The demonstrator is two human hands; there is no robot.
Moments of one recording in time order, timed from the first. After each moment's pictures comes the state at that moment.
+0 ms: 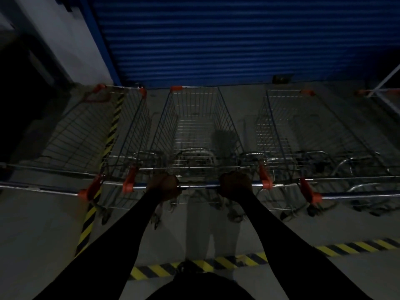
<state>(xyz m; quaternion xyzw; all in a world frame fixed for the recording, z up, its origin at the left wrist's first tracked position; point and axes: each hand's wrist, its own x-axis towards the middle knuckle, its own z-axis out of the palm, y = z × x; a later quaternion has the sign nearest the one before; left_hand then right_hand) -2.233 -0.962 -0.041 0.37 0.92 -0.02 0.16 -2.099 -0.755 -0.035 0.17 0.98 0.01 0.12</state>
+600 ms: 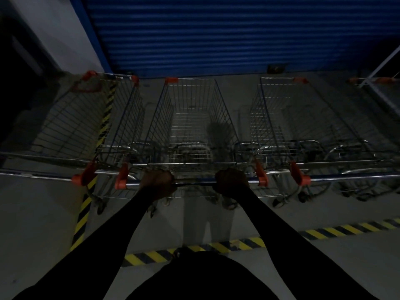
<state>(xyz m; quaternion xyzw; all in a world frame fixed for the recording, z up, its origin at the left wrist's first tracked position) -2.198 -0.978 -0.046 0.41 0.90 -0.09 0.10 -2.065 -0.767 -0.041 0.15 0.98 -0.02 0.15</state>
